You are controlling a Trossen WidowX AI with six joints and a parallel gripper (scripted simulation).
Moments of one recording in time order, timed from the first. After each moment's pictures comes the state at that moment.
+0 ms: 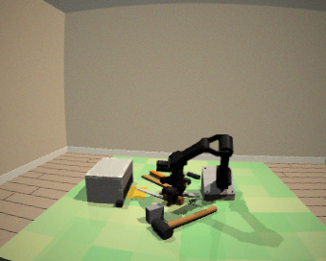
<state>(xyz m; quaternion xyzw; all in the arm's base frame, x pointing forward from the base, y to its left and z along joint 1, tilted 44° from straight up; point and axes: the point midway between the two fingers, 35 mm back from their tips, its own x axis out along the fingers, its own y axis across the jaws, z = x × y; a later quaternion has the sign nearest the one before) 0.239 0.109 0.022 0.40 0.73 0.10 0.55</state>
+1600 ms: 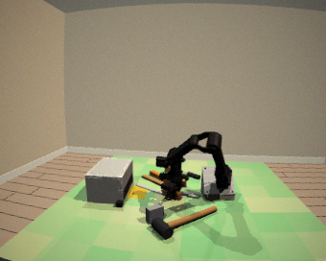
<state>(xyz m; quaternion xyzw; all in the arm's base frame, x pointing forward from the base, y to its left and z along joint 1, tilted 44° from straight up) 0.251 0.072 -0.014 0.40 0.73 0.10 0.55</state>
